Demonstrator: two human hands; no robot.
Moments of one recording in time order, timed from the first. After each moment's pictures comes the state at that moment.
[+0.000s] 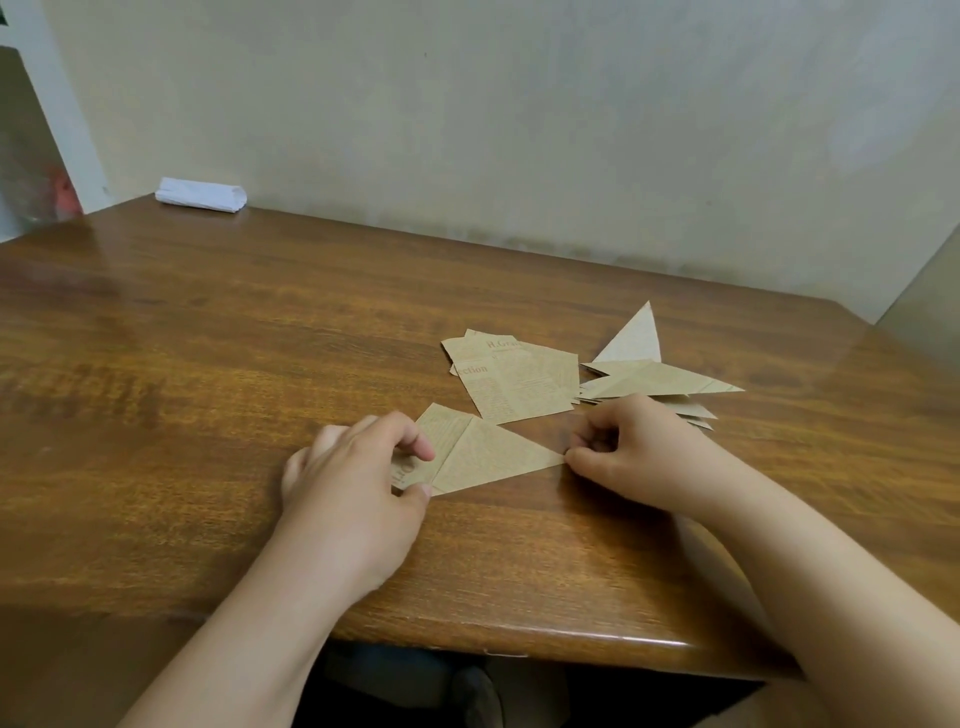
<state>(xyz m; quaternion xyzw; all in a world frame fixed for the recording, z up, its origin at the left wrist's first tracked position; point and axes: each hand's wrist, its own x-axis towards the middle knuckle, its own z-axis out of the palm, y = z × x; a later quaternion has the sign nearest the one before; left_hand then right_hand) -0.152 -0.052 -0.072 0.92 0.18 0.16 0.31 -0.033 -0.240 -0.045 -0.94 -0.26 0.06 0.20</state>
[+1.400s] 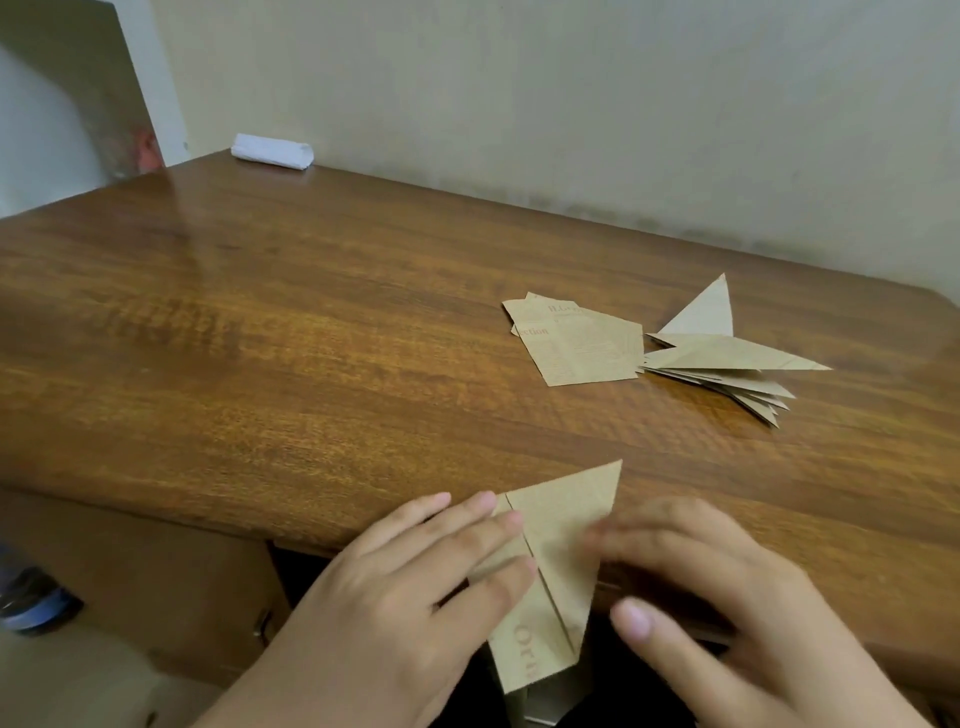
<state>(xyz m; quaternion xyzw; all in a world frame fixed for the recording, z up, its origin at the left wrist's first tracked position) -0.226 -0.053 -0.128 0.92 -0.19 0.32 0.11 -0.141 -0.264 -0.071 -0.83 -0.48 -0.05 0.29</state>
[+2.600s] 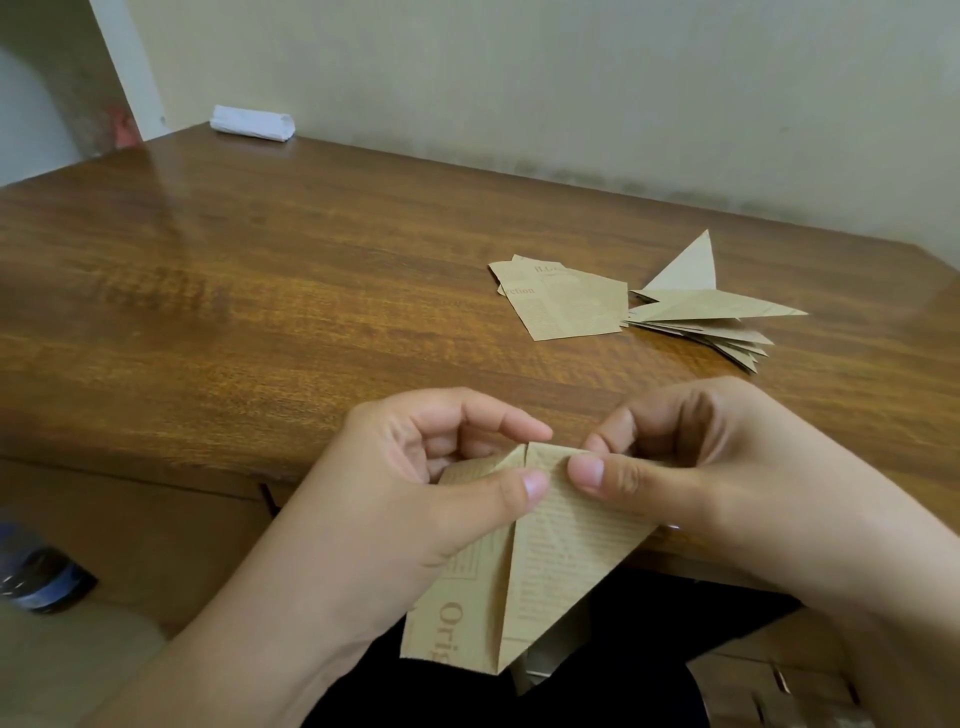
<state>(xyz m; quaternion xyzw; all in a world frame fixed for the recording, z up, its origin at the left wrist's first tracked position) -0.228 -0.079 -0.060 0.66 0.02 0.10 0.74 -0.146 -0.242 -0.020 -0.81 -0.32 0.22 0.43</state>
